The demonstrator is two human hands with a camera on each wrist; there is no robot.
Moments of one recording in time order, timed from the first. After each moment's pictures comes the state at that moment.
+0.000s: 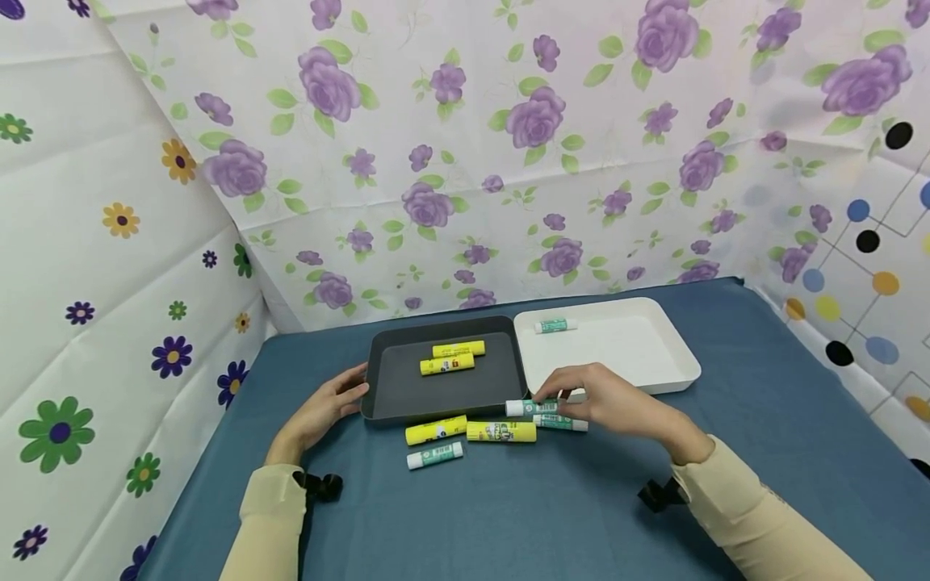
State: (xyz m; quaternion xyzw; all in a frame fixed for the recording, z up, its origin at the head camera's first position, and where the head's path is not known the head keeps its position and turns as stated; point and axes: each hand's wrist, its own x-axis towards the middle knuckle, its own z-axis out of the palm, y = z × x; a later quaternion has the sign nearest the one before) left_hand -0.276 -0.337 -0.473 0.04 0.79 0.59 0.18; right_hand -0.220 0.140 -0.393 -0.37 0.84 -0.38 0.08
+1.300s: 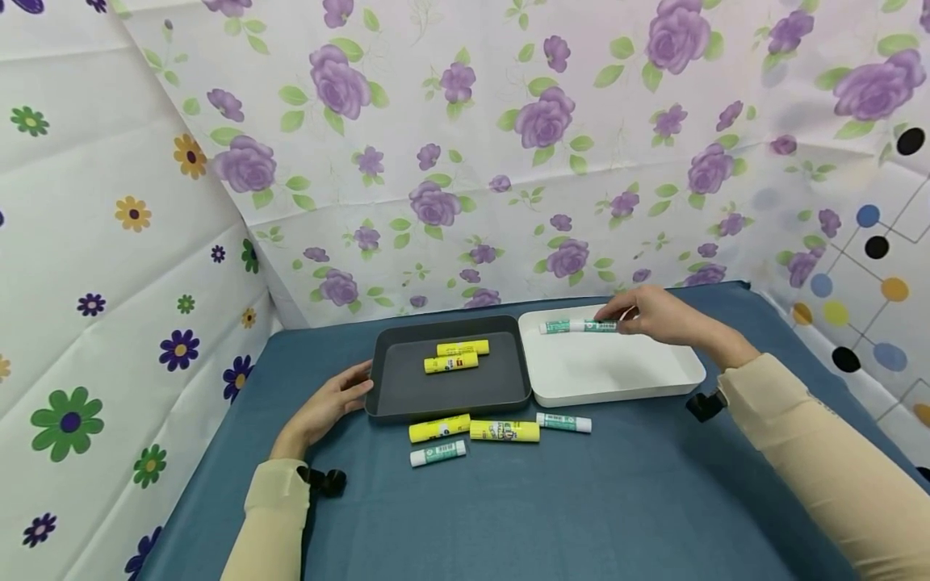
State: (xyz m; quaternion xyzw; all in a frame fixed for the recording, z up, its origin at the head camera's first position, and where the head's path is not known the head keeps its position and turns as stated) left_hand -0.276 -0.336 -0.473 0.05 0.79 0.59 0.17; right_hand -0.309 0.222 -0.351 -0.30 0.90 -0.31 0.06
